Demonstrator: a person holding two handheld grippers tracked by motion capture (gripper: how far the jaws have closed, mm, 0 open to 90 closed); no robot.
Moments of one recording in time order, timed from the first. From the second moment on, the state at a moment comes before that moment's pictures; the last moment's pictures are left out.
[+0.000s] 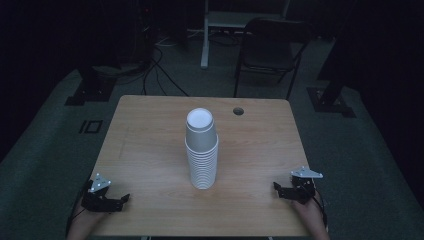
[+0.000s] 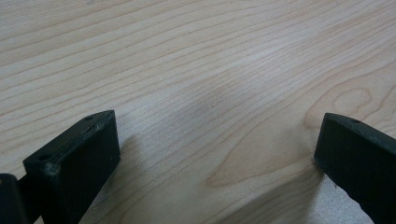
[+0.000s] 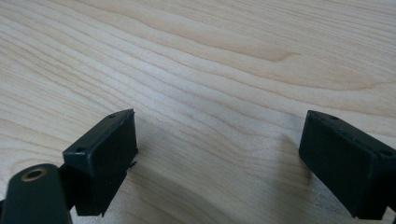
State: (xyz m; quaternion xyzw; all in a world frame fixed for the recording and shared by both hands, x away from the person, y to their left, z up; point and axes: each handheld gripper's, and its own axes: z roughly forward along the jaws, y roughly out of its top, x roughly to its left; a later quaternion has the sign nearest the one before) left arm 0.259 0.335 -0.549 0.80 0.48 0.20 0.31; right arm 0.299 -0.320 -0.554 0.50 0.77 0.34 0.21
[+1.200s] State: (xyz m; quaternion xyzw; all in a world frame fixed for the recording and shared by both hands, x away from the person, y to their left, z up) left arm 0.263 0.324 -0.537 0.80 0.44 0.17 0.36; right arm 0.299 -0.320 -0.554 0.50 0.77 0.34 0.21
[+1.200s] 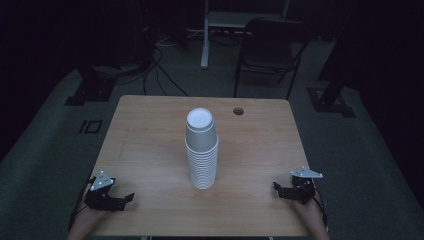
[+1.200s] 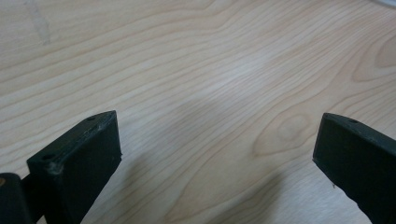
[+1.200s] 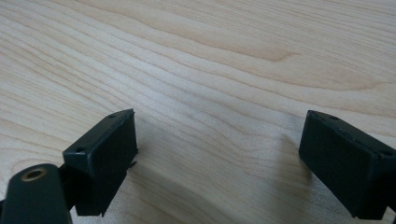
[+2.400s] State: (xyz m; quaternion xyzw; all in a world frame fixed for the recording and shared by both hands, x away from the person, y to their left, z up) left arm 0.285 0.267 -0.477 0.82 0.35 0.14 0.44; right arm 0.299 -0.320 -0.554 0.50 0.77 0.34 0.21
